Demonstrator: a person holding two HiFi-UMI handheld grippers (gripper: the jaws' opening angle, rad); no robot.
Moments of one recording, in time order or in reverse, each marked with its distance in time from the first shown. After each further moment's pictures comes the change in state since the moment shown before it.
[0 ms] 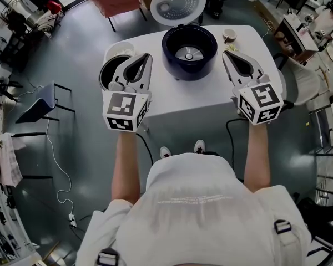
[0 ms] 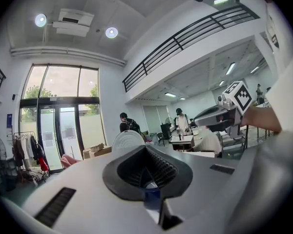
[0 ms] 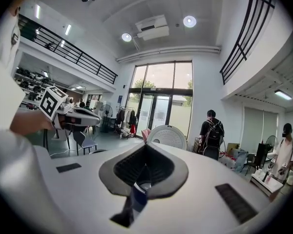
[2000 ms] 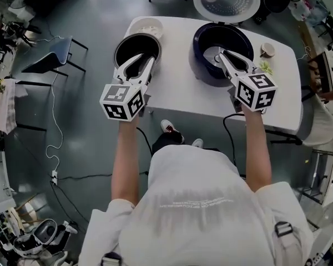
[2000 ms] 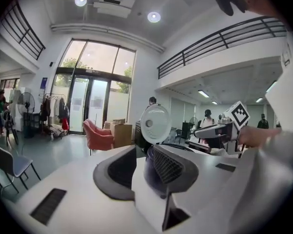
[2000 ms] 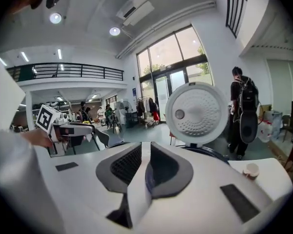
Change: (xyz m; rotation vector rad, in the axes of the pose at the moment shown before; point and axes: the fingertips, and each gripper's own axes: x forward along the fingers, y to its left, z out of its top) left arm 0.002 0.073 -0.134 -0.368 0.151 0.244; right arm 0.159 0.021 -0.096 0.252 0.180 0.335
